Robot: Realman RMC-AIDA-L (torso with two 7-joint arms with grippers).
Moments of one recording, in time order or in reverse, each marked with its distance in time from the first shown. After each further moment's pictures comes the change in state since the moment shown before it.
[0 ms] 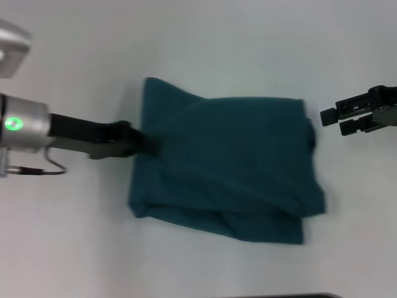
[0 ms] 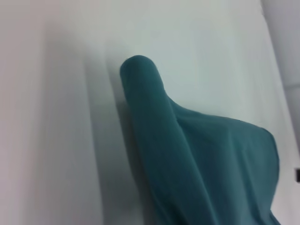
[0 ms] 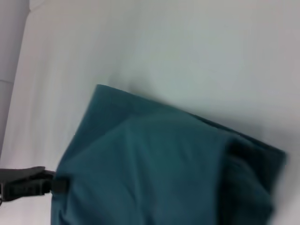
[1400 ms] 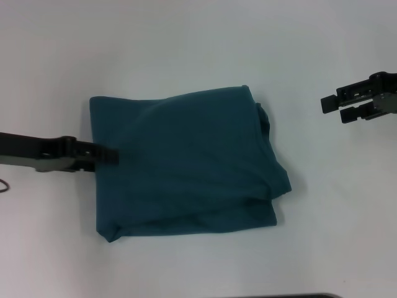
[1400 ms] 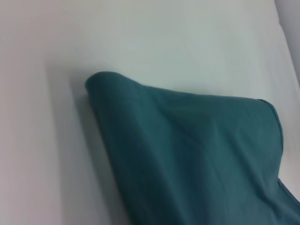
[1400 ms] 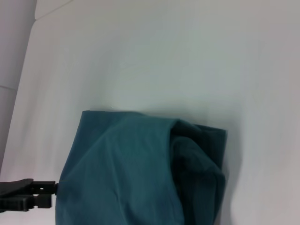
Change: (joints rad) left arm 0.102 0.071 -0.062 -0.056 0.008 0.086 0.088; right arm 0.025 -0.008 0.015 -0.012 -0.001 -0.004 0.010
